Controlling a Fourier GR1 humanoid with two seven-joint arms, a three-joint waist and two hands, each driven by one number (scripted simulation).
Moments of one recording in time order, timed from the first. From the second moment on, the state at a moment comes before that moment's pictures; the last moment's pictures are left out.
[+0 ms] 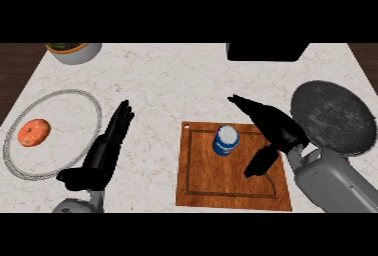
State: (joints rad) left arm -0.06 0.17 -0.27 -1.54 0.13 0.15 -0.14; right arm -0.49 -0.48 0.57 -1.52 0.25 0.16 0.46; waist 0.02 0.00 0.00
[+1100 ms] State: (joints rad) left arm -0.06 0.11 -0.19 -1.54 0.06 0.10 -0.11; right arm -0.44 -0.21 0.42 -1.31 0.56 0.27 0.41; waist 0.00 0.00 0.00
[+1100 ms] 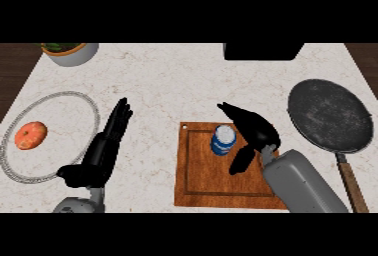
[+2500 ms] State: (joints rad) left arm -0.02 0.08 -0.14 -1.59 0.03 0.03 -0.10; right arm -0.52 -0.11 0.33 -1.02 0.89 0.11 0.14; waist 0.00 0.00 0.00
